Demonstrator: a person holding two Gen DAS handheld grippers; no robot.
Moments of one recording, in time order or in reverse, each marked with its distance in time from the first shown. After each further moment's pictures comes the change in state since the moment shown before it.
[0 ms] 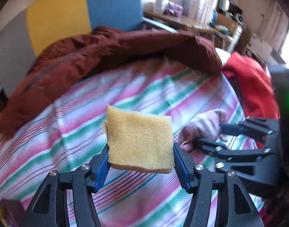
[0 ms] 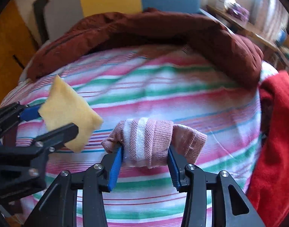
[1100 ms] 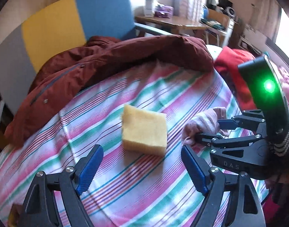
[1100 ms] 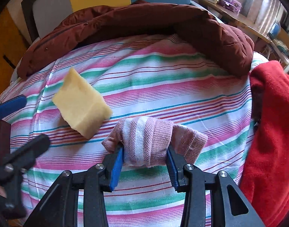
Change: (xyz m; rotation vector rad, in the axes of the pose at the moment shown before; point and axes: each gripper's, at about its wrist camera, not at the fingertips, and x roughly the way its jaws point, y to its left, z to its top) left arm -0.001 -0.019 -0.001 0.136 -0.002 0.003; right arm 0.001 -0.019 -0.008 0.073 0.090 -0.077
